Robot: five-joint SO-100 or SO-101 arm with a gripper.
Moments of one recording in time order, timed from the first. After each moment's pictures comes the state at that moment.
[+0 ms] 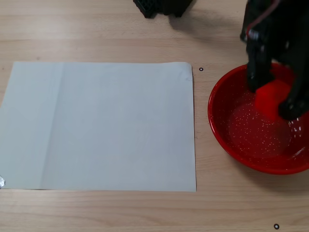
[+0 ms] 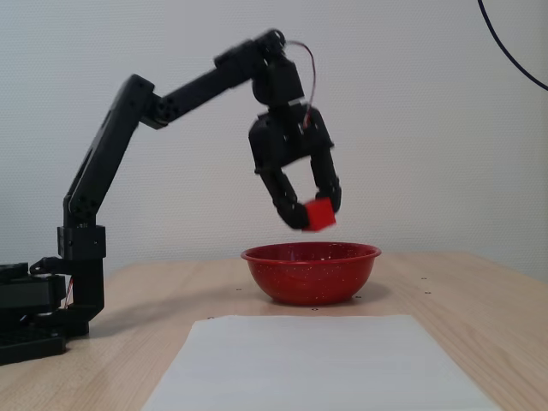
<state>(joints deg) 31.9 65.0 29.5 107.3 -5.2</state>
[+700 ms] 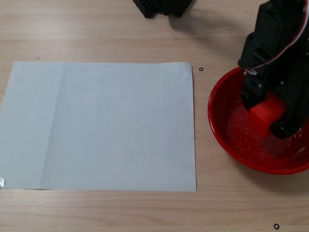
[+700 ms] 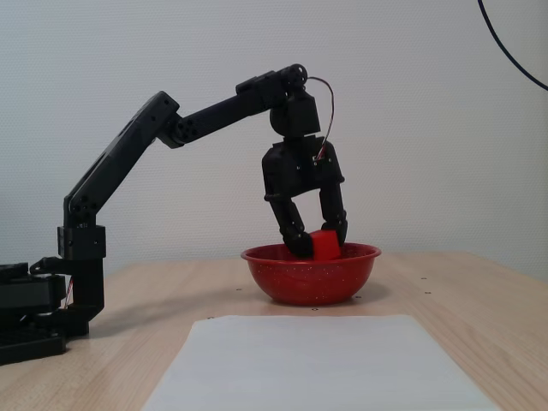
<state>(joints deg) 31.8 54.2 22.5 105.8 -4.3</state>
